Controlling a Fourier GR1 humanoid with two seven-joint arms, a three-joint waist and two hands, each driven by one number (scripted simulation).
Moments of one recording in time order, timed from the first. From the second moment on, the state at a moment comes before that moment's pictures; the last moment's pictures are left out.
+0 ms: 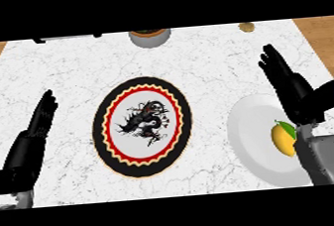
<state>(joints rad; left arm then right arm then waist) 0.00 0.45 -0.18 -1.66 0.09 0.22 -0.06 -0.27 -0.24 0.02 -1.46 -0.15 -0.01 0.07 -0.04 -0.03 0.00</state>
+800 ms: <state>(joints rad) 0.11 0.50 -0.09 -1.52 0.04 0.23 -0.10 0.06 -0.07 -0.34 -1.77 -0.35 -0.25 -0.22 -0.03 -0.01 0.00</state>
